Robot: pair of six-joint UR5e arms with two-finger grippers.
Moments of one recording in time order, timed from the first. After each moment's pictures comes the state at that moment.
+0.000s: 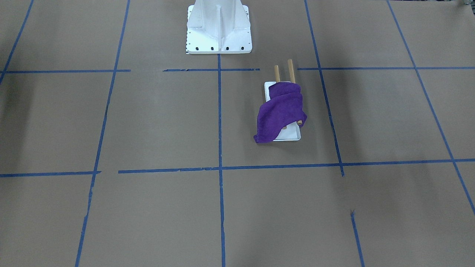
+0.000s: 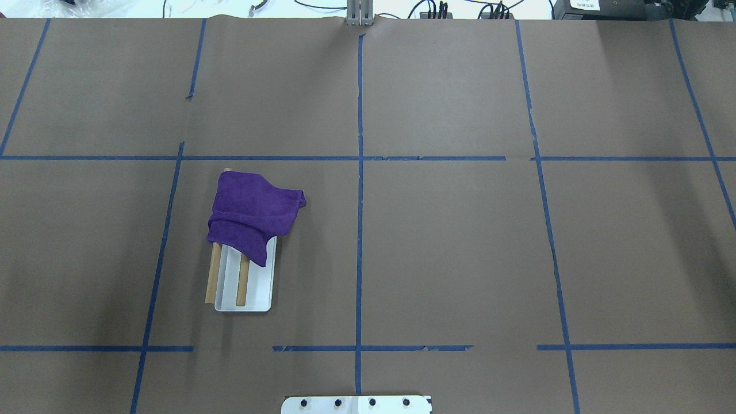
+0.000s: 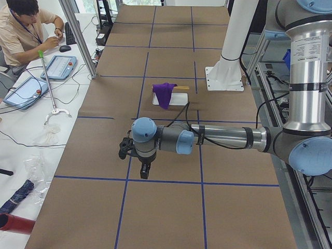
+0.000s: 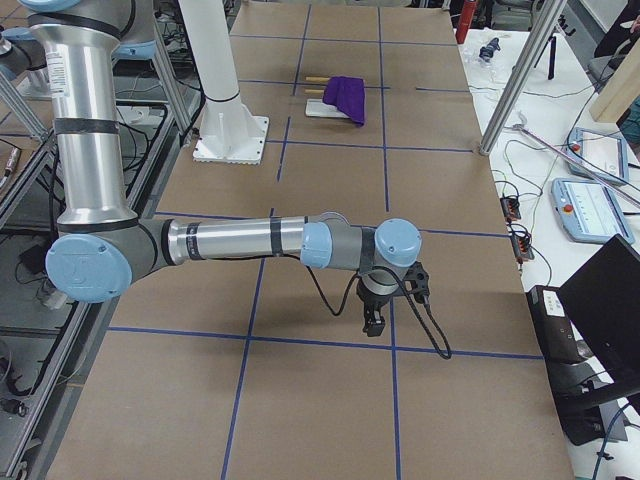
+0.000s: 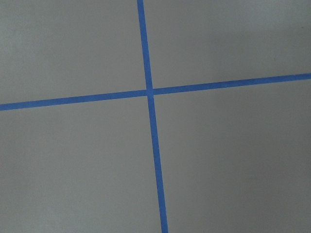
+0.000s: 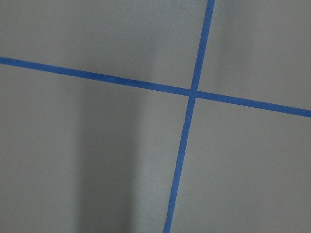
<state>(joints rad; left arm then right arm) -1.52 -1.49 -1.69 -1.67 -2.39 -0.02 1.53 -1.52 1.62 -1.74 2.36 -0.17</state>
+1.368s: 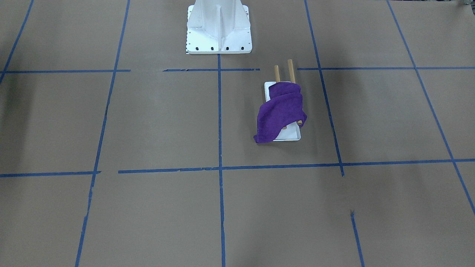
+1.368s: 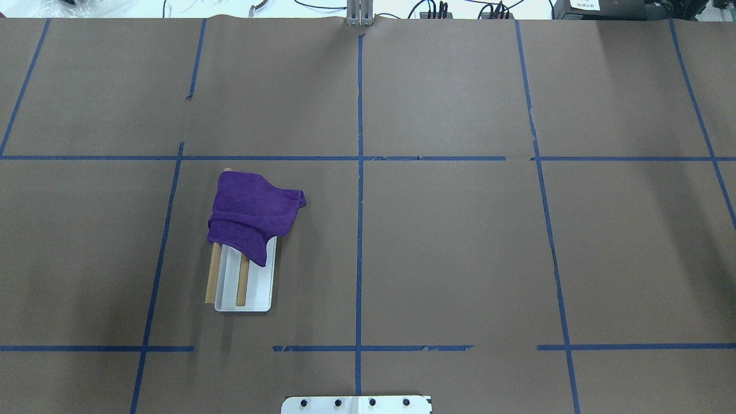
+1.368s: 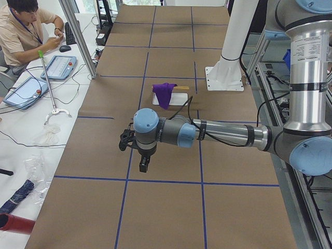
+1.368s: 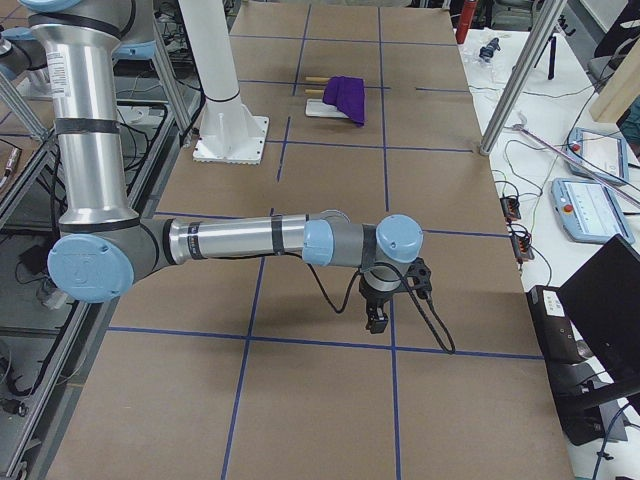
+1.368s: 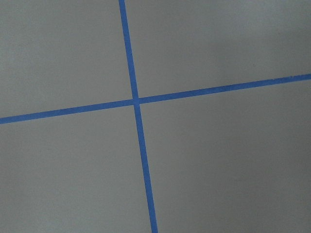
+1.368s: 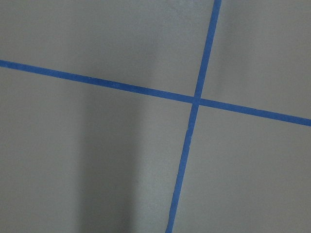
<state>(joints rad) -1.52 -1.48 -1.76 -1.65 -2.34 0.00 1.52 -1.51 1.63 -1.73 2.36 -0.18</state>
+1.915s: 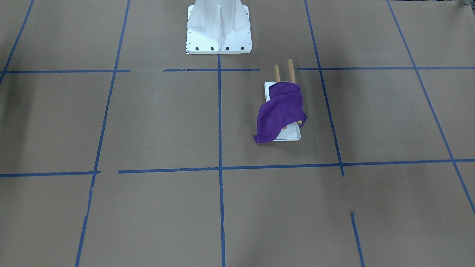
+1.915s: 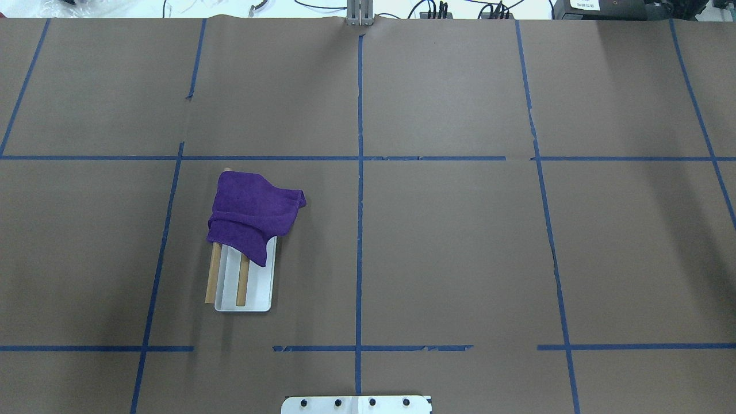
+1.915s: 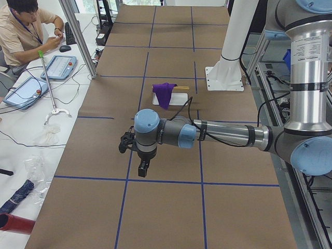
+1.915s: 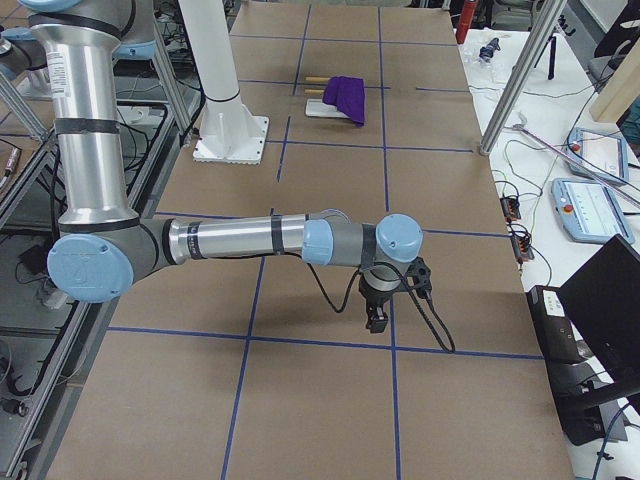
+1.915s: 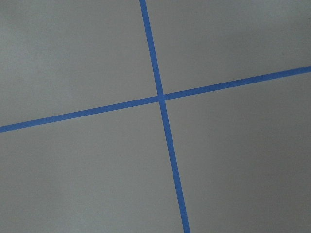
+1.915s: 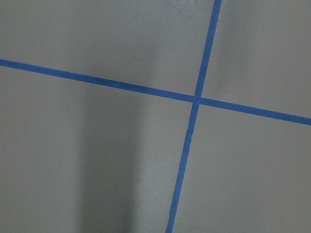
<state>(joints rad) -1.52 -1.47 -1.76 -1.65 -2.29 0.04 1.52 -1.51 1.63 -1.73 2.36 -0.18</state>
